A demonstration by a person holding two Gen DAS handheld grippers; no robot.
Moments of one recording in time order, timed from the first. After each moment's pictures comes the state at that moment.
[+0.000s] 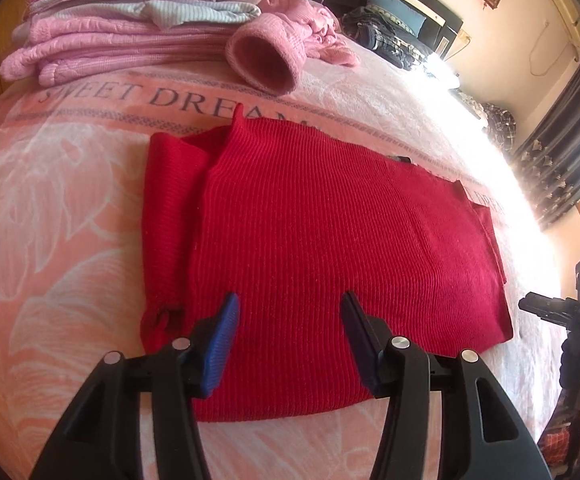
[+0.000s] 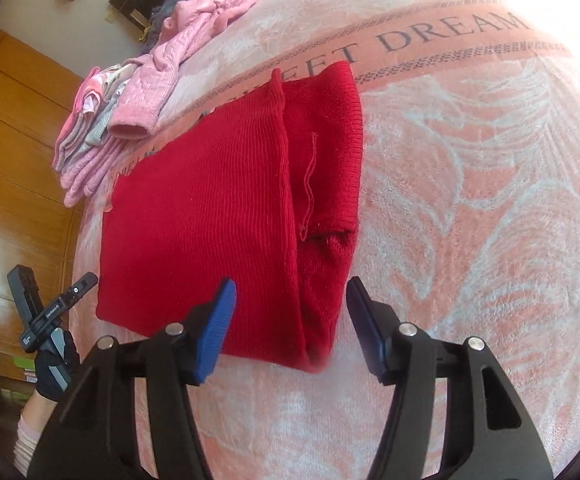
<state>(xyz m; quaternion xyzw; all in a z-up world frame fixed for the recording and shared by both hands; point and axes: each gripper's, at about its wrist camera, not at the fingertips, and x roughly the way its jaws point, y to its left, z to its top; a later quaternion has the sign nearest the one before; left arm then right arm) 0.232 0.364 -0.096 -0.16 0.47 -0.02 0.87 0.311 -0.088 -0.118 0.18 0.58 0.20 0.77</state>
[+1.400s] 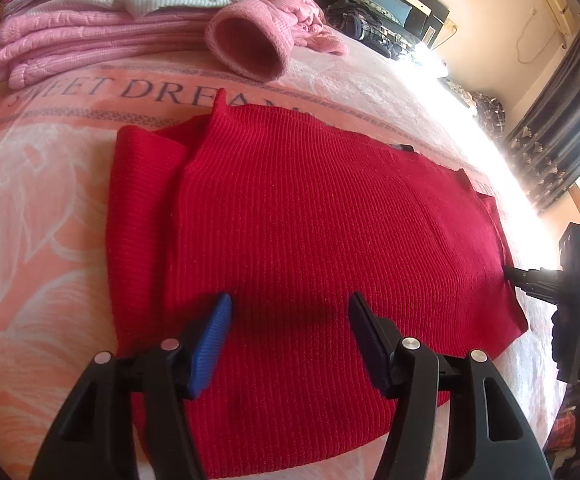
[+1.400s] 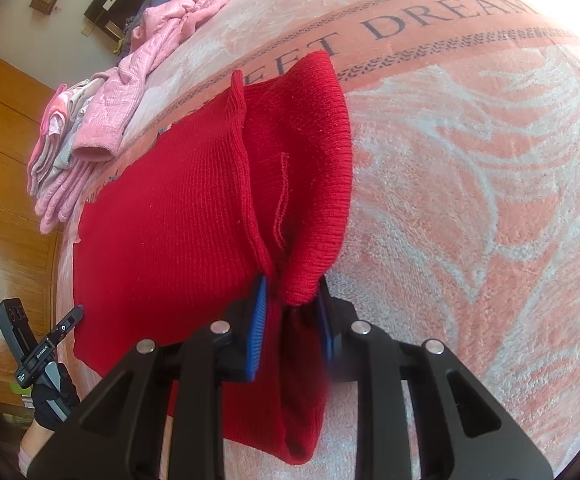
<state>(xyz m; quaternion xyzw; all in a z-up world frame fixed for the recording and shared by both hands) 0.251 0.365 -0.124 -0.15 0.47 -0.06 0.87 0.348 -0.075 -0.154 0.18 0.58 0.17 0.78</state>
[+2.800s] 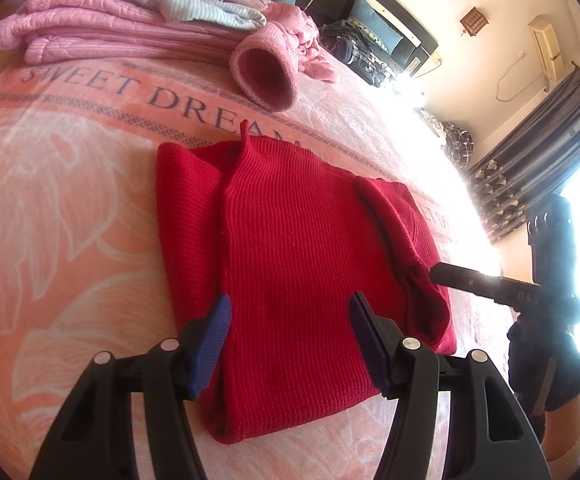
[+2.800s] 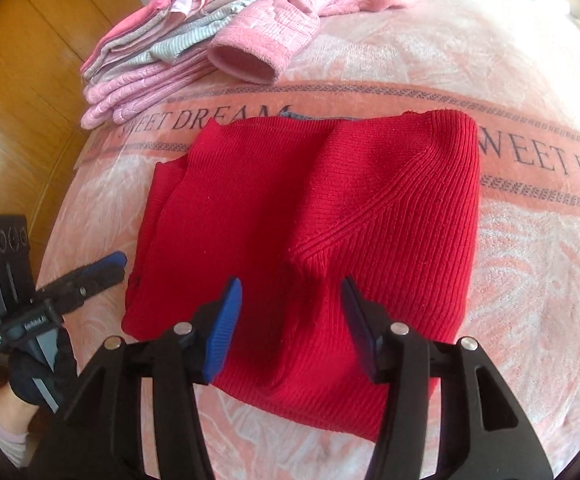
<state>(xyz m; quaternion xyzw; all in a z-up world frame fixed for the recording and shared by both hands) 0.230 0.424 -0.091 -0.24 0.44 -0.11 0.86 0.317 0.158 -0.069 -0.01 0.56 0.27 0.79</state>
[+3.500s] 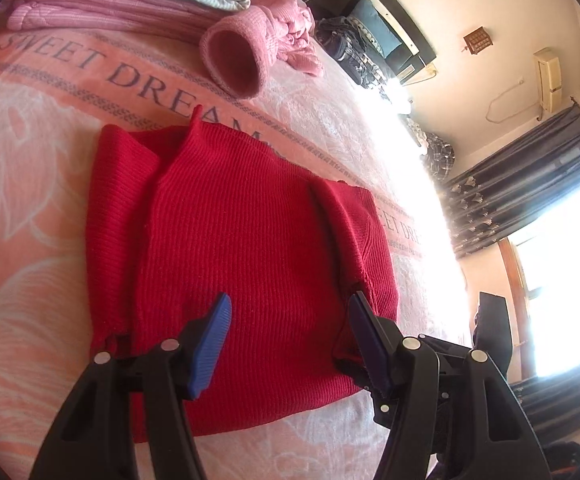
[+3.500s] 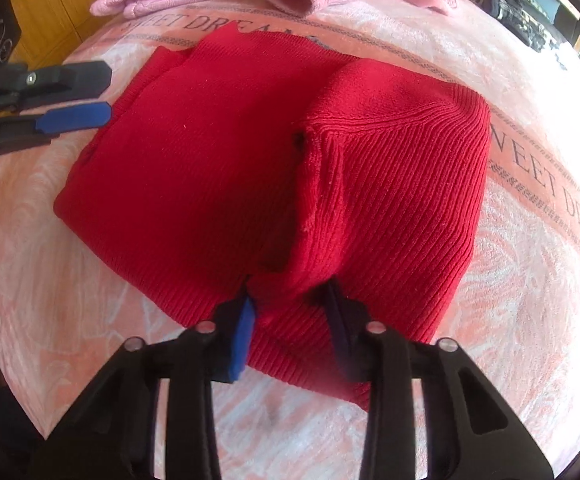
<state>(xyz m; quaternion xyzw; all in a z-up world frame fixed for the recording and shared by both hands) 0.251 0.390 -0.089 -0.31 0.45 -0.15 0.82 0.270 0.169 -0.115 -0.17 0.56 0.26 0.77</state>
